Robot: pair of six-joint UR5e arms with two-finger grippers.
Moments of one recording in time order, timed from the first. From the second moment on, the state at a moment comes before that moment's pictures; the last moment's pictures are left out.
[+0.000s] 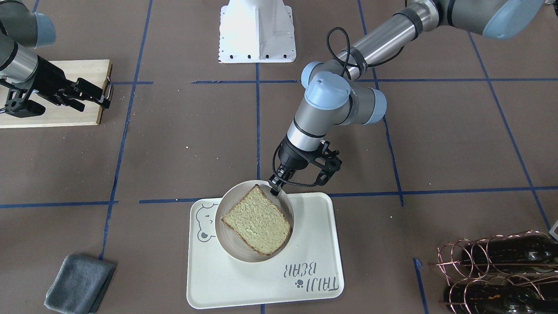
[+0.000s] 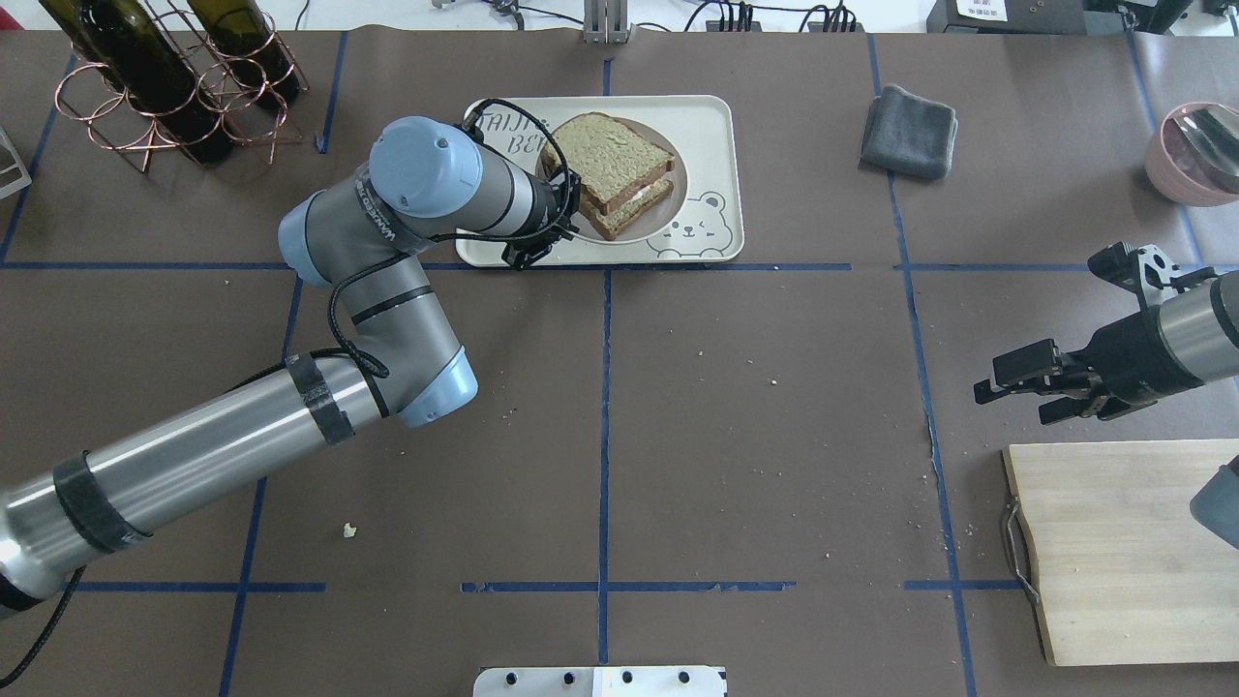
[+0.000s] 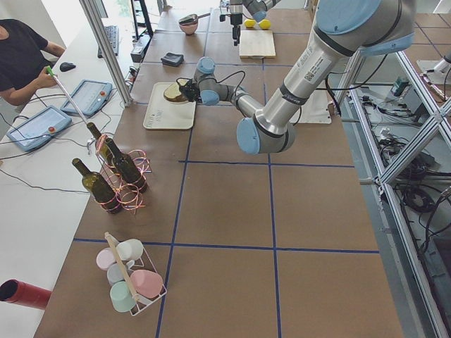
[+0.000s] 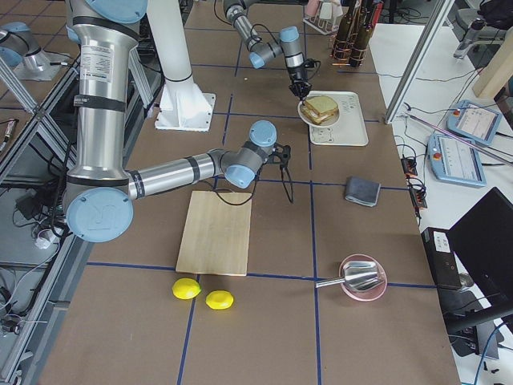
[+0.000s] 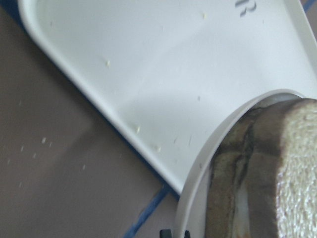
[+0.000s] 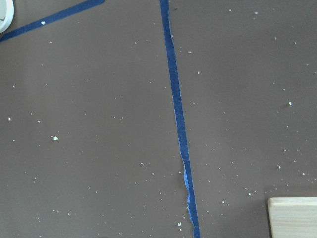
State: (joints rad) left arm -0.67 -2.41 -1.18 -2.28 -1.80 -2.12; right arm 0.88 -1.69 1.86 -0.80 2.39 1.26
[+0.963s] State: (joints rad) left arm -0.68 -2.45 -1.00 -2.43 -1.80 -2.10; right arm 0.88 -1.70 1.86 -0.79 2.39 1.26
